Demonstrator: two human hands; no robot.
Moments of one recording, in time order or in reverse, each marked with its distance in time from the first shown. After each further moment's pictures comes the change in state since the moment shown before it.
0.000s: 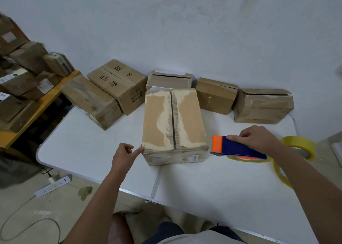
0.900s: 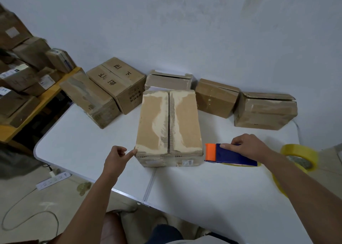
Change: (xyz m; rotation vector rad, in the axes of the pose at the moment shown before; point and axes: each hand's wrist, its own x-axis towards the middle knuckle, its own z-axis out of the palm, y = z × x) left_hand -0.002 -0.002 0.006 -0.006 0.040 -0.058; right_hand 0.033 0.023 0.018 0.085 -0.103 -0.077
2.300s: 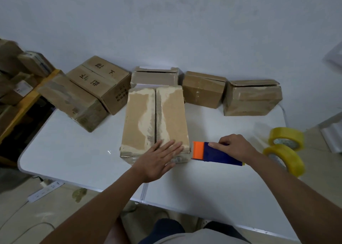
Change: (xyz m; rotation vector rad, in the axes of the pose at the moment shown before) left_hand -0.009 0.027 0.091 1.025 -0.492 1.279; right_hand -0.024 0.001 0.037 0.160 0.062 -0.009
